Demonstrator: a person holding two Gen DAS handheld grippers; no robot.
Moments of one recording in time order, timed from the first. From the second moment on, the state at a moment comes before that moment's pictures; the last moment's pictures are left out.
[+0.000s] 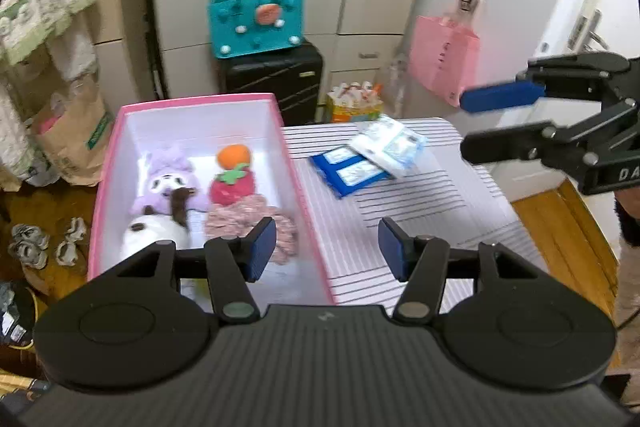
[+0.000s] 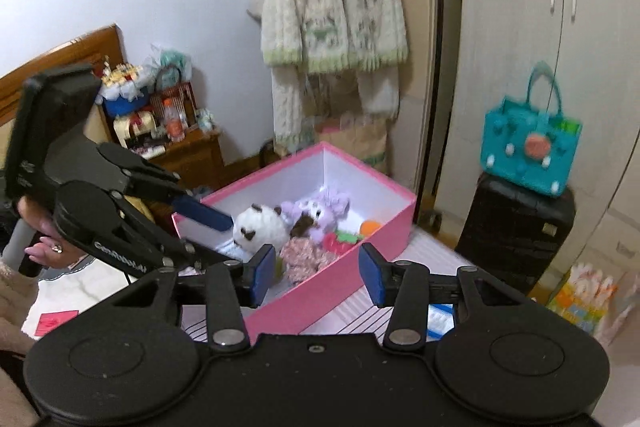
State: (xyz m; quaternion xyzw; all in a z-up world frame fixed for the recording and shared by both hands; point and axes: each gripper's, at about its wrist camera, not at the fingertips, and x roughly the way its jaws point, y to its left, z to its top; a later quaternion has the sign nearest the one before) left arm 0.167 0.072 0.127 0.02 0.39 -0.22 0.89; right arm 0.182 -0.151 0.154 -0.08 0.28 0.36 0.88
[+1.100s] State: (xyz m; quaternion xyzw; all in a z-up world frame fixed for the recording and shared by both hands) left arm 0.241 -0.079 0.034 -0.07 0.40 -0.20 0.89; right arm 0.262 -0.311 0.043 0.02 0.26 0.25 0.93
